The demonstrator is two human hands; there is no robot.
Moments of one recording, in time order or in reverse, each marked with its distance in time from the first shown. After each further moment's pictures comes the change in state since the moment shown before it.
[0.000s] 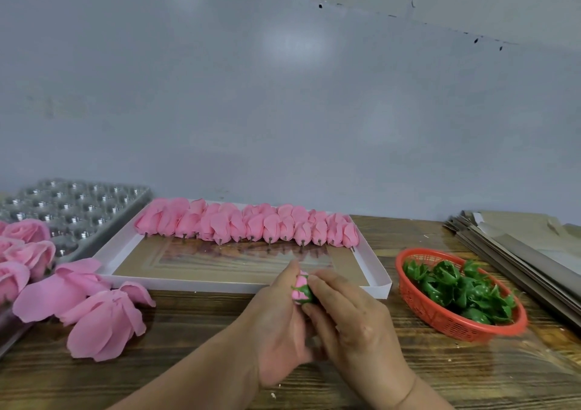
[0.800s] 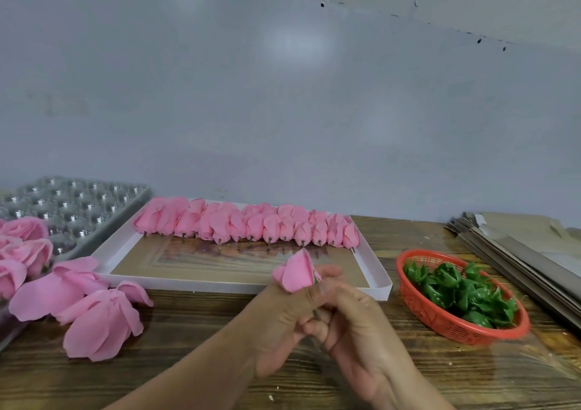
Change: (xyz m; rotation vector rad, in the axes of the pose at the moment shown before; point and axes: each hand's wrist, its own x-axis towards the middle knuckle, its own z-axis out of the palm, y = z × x) left_hand 0.000 -0.003 -0.007 0.202 -0.172 0.328; right_hand 0.016 -0.015 -0.003 1.543 -0.054 1.184
